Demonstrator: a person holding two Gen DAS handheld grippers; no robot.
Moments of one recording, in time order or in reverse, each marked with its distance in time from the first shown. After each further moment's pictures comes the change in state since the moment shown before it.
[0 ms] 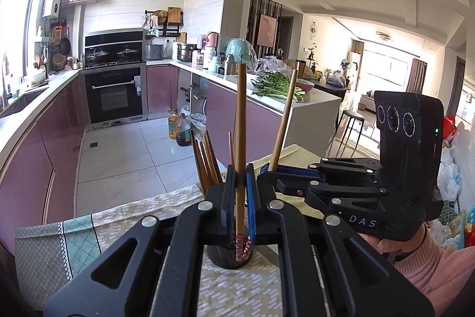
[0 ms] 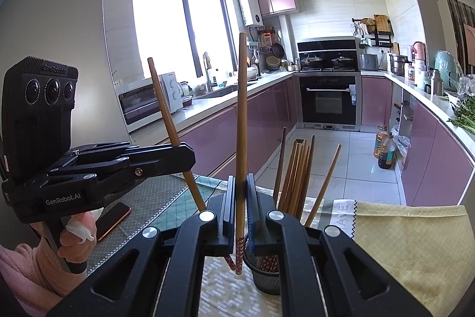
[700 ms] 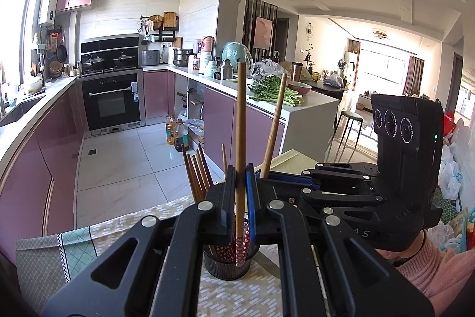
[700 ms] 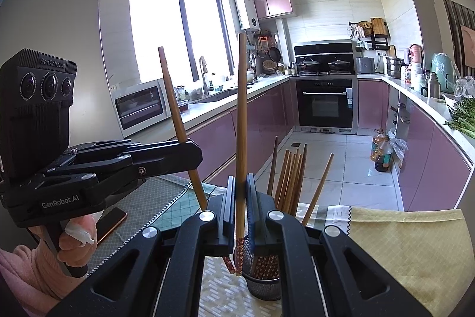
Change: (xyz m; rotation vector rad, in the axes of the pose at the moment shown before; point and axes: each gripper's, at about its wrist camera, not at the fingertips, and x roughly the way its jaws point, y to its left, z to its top) left arm 0.007 -0.005 0.011 0.024 -0.017 -0.005; right arm -0.001 0.002 0.004 0.003 -0.021 -0.018
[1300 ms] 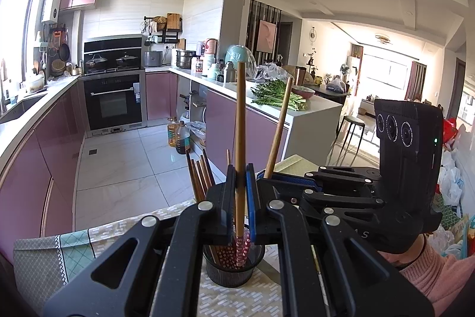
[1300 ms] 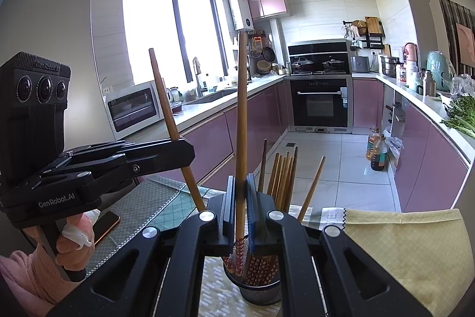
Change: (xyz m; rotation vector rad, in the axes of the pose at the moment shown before) left arm 0.005 0.001 0.000 -0.018 -0.014 0.006; right arm 0.008 0.000 0.002 0.016 -0.001 -0.028
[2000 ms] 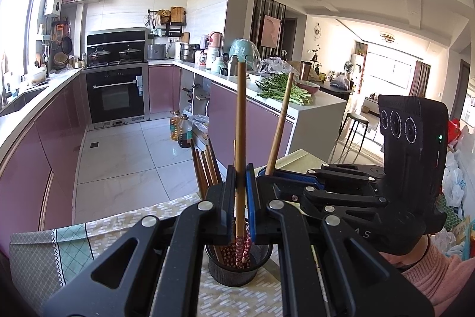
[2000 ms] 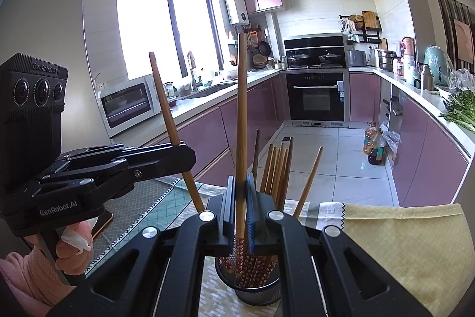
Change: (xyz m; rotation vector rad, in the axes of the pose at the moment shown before) left arm 0.010 0.000 0.000 -0.018 0.029 0.011; right arm 0.016 -0.005 0.002 0.013 0.028 -0.020
